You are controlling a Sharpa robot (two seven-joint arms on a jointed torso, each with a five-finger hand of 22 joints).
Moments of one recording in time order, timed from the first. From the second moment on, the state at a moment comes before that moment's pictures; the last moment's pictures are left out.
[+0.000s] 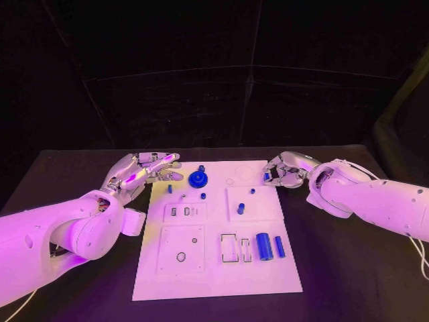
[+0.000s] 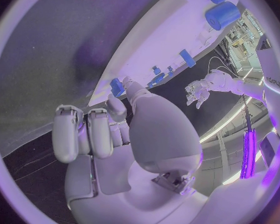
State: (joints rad) left arm 1.26 -0.91 -0.17 1.61 -0.06 -0.28 0.52; left_hand 1.24 0.15 -0.01 -0.01 0.05 0.86 0.22 0.10 0.07 0.97 0.19 0.13 0.07 1.08 0.14 0.18 0.25 0.17 0.83 0.25 0.33 0.11; right arm 1.19 -0.84 -0.06 1.27 -1.27 -0.34 0.04; right_hand 1.34 -0.06 0.19 0.07 0.15 0.86 0.17 0.07 0.07 1.28 0.08 1.15 1.12 1.47 0.00 1.44 1.31 0.05 1.42 0.11 1.49 1.31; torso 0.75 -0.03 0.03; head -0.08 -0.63
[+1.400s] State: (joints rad) left arm 1.26 -0.91 -0.17 1.61 -0.06 -0.28 0.51; left_hand 1.24 0.15 -0.01 -0.01 0.05 0.86 0.22 0.10 0.07 0.97 0.19 0.13 0.07 1.08 0.14 0.18 0.25 0.17 0.83 0.25 0.33 0.11; right arm 1.19 -0.83 -0.06 1.26 -1.26 -0.35 0.03; right_hand 1.35 -0.01 0.22 0.05 0.15 1.04 0.12 0.16 0.09 1.32 0.05 1.19 1.16 1.47 -0.02 1.44 1.31 0.05 1.43 0.09 1.49 1.31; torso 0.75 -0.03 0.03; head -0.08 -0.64
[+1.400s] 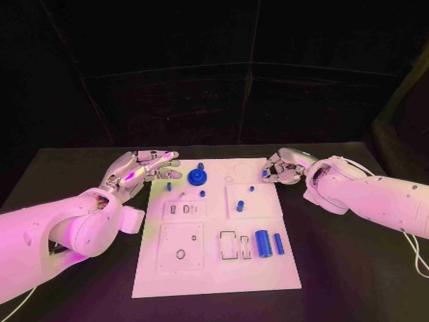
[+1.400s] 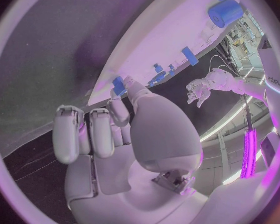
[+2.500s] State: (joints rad) left arm 1.27 -0.92 -0.17 1.61 -0.05 -0.28 0.51; left_hand 1.24 0.16 -0.01 -0.01 0.05 0.86 0.22 0.10 0.07 0.97 0.19 0.13 0.07 1.08 0.14 0.18 0.25 0.17 0.83 0.25 0.33 0.11; right arm 1.23 -0.65 -0.05 1.52 -1.38 -0.39 -0.18; right_hand 1.34 0.00 0.23 0.05 0.17 1.04 0.13 0.15 0.09 1.32 0.04 1.19 1.16 1.46 -0.03 1.44 1.31 0.05 1.44 0.08 1.49 1.31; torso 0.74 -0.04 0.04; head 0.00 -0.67
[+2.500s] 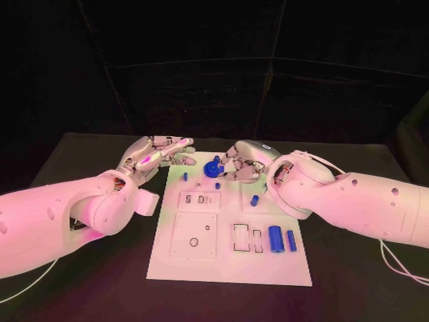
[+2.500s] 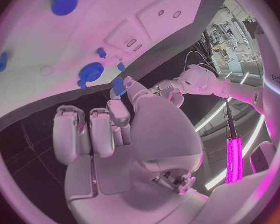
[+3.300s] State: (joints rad) left arm 1.28 -0.92 -0.17 1.60 -0.05 -0.28 0.51; left_hand 1.24 0.16 -0.01 -0.01 0.05 0.86 0.22 0.10 0.07 0.97 0.19 0.13 0.07 1.08 0.14 0.18 0.25 0.17 0.84 0.25 0.33 0.11; right arm 1.17 -0.55 -0.09 1.48 -1.53 -0.32 -0.25; right_hand 1.34 -0.01 0.23 0.05 0.18 1.04 0.13 0.15 0.09 1.32 0.04 1.18 1.15 1.47 -0.03 1.44 1.31 0.05 1.44 0.08 1.49 1.31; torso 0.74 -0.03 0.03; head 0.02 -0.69
